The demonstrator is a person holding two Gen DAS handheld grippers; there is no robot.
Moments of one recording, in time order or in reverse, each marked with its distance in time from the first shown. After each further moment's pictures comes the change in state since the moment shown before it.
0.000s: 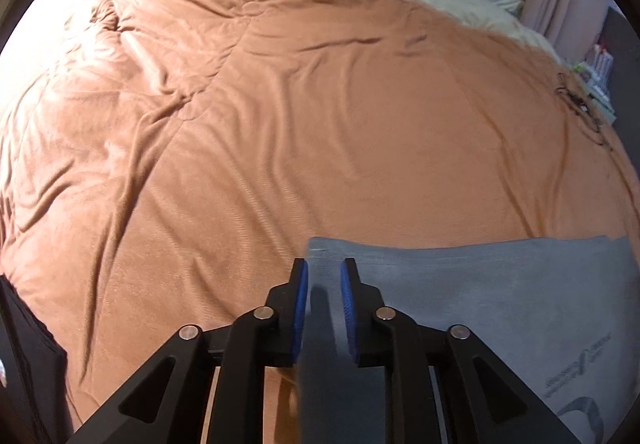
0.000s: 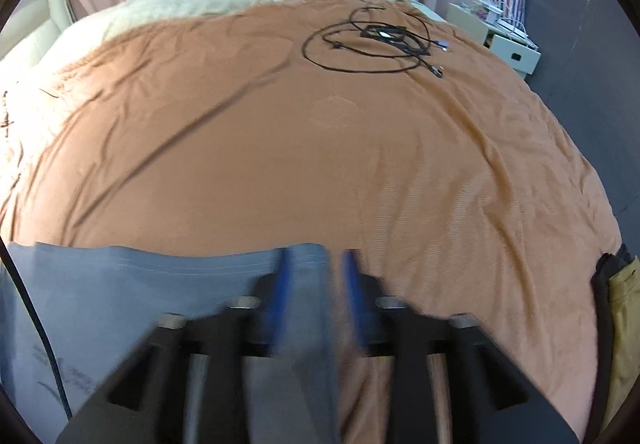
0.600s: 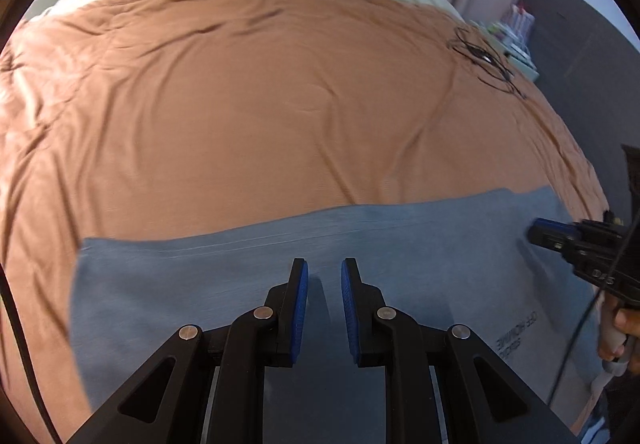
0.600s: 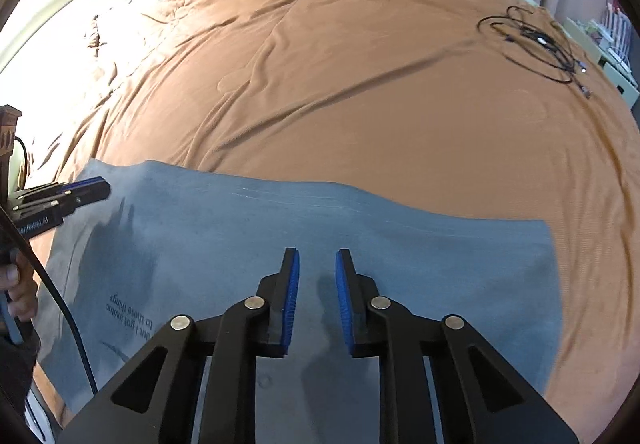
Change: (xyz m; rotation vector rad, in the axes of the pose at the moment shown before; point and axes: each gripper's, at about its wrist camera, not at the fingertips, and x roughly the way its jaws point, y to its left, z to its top) left arm 0.018 -0.143 -0.010 0.158 0.056 -0.262; right arm 0.037 0.111 -0.008 -0.206 0.150 0.244
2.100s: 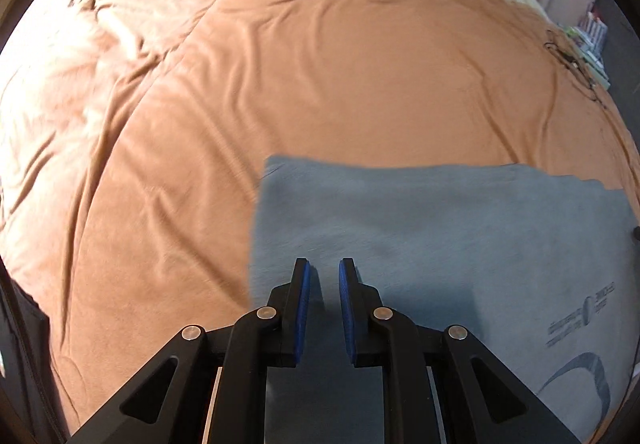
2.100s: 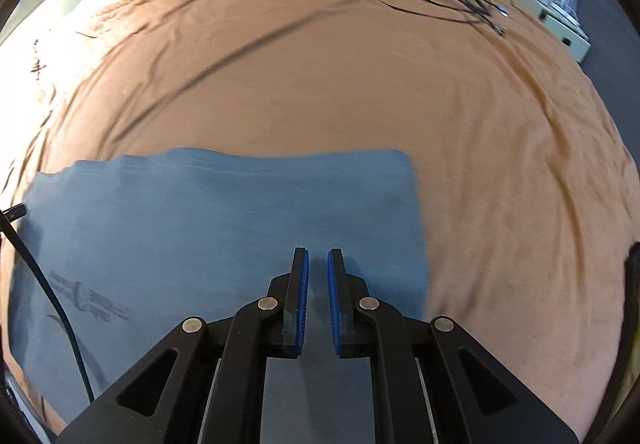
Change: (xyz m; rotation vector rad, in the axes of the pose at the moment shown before) left arm -0.031 0.116 -0.047 -0.138 0.093 0.254; right arm -0.028 -0.097 -0.042 0.153 0.060 -0.184
